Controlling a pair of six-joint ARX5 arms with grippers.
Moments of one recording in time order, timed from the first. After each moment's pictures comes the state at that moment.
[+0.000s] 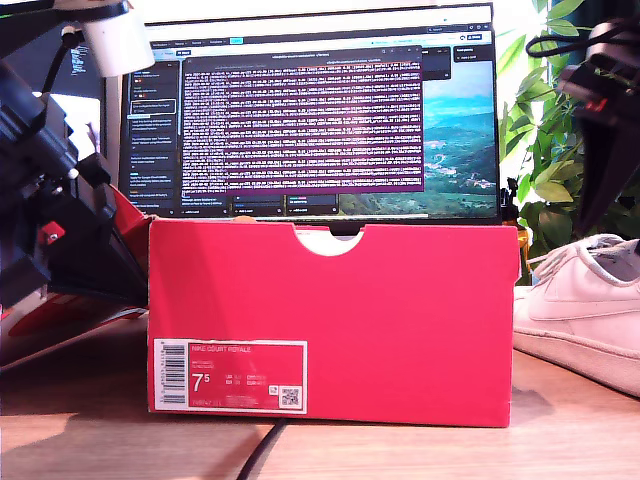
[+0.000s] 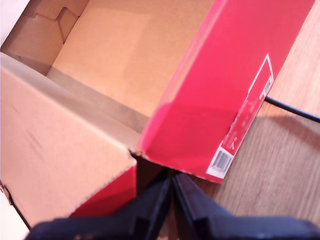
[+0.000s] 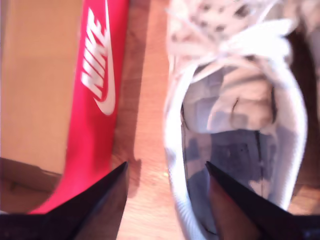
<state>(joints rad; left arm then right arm) -0.89 1.06 0.44 -0.10 -0.28 0.44 0.16 1.27 0.88 -0.74 -0.25 0.17</state>
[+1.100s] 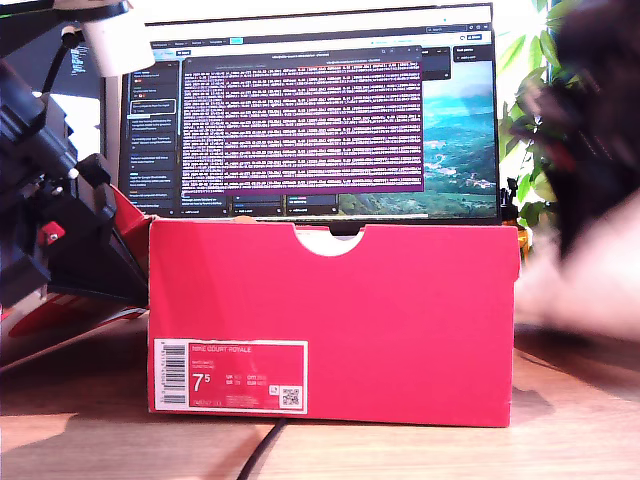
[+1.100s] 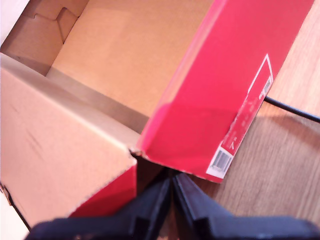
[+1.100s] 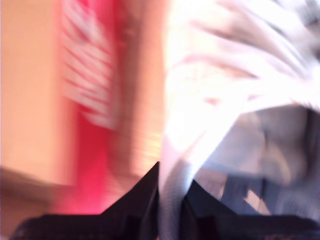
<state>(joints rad) -0.89 1.06 0.44 -0.10 -0.28 0.44 0.25 1.48 1.14 -0.84 -0.23 0.17</state>
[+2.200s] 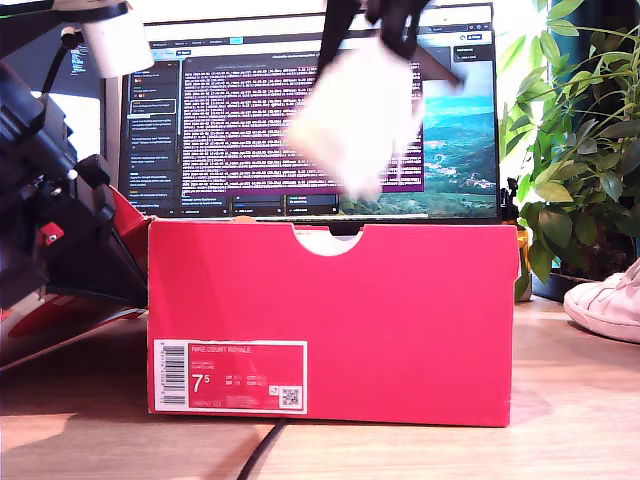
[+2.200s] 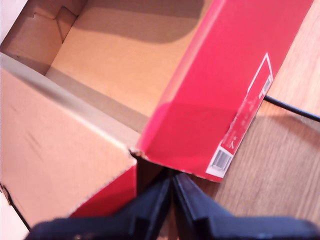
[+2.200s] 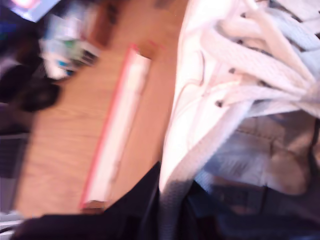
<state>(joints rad) -0.89 1.06 0.44 -0.10 -0.28 0.44 0.65 1.59 1.38 -0.50 -0.17 0.61</state>
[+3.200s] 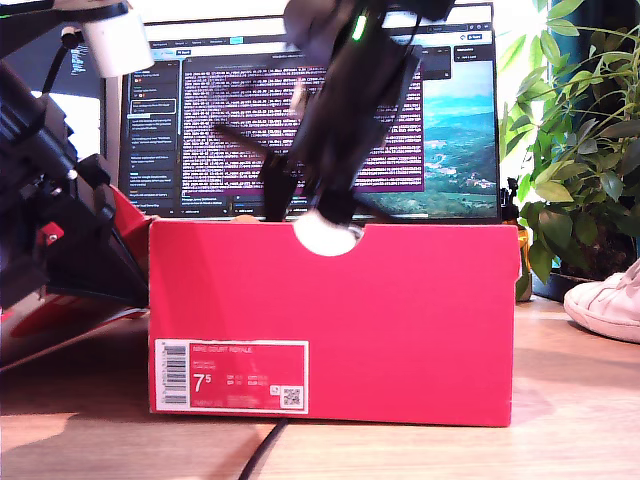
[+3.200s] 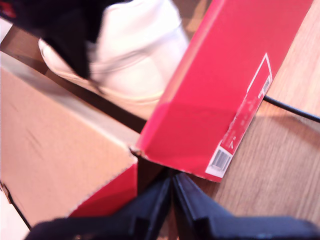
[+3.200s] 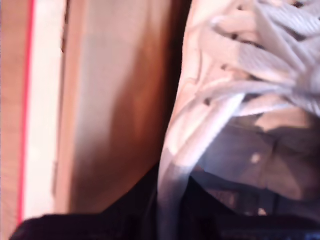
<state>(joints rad) -0.89 1.06 0.44 -0.10 -0.28 0.44 0.73 1.90 1.38 -0.33 -0.10 0.79</state>
